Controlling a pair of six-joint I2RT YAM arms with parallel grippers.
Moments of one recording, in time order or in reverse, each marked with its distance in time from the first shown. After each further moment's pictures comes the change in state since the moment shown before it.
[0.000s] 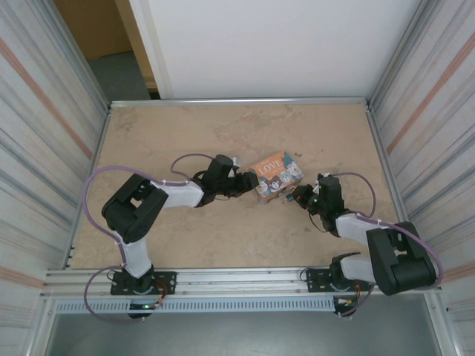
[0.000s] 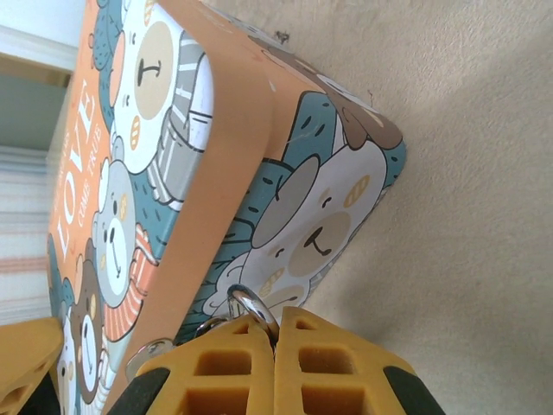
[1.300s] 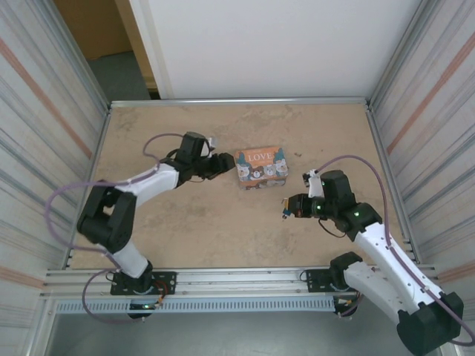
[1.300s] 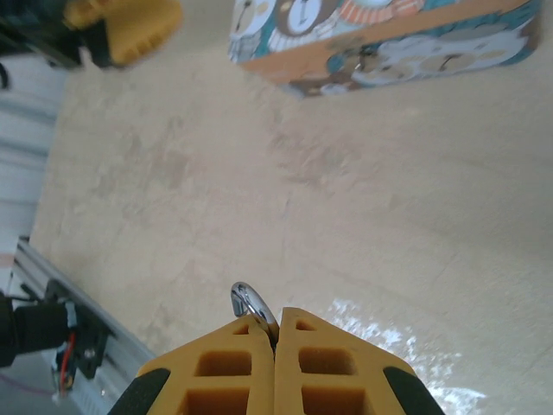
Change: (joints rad) left arm 0.237 -0.226 0.109 -0.402 0.082 0.248; right arm 0.204 -0.449 0.360 -0.968 -0.138 -0.440
